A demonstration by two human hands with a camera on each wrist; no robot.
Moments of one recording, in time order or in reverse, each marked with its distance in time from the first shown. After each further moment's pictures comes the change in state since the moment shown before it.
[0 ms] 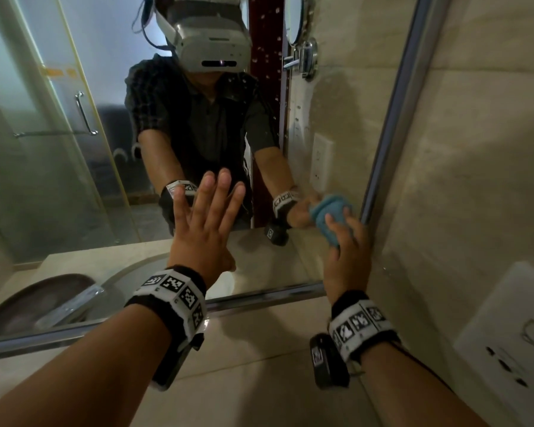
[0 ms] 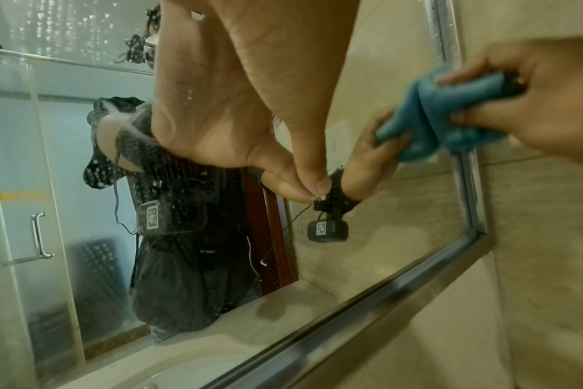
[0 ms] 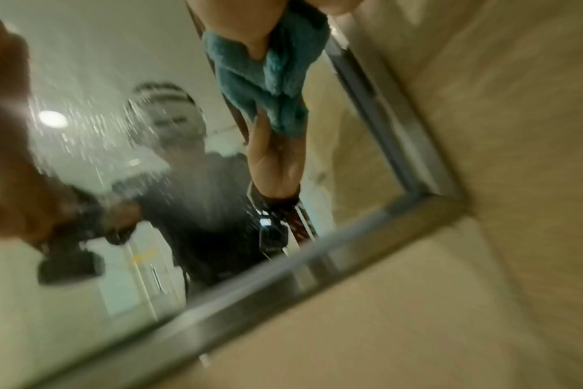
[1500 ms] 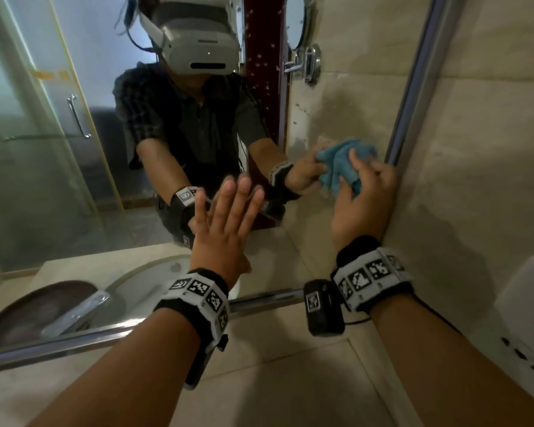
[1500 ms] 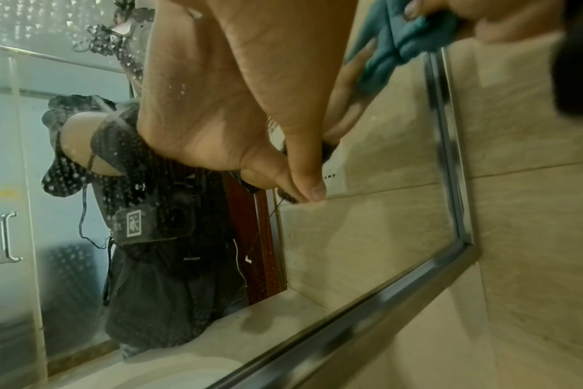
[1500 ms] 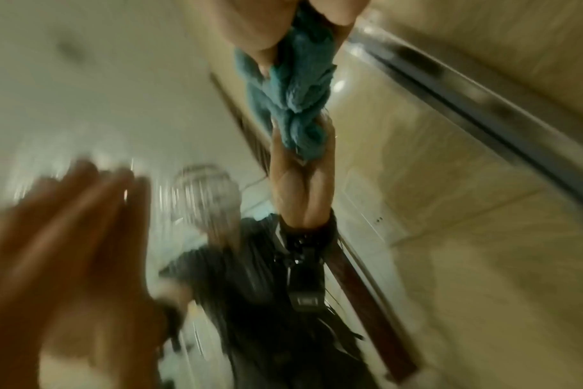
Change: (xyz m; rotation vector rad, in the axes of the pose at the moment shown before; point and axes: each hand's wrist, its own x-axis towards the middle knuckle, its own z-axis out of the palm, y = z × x) left_hand 0.001 -0.002 -0.001 -0.004 -0.002 0.010; right_hand 0.072 -0.068 -0.012 0.072 0.238 0.029
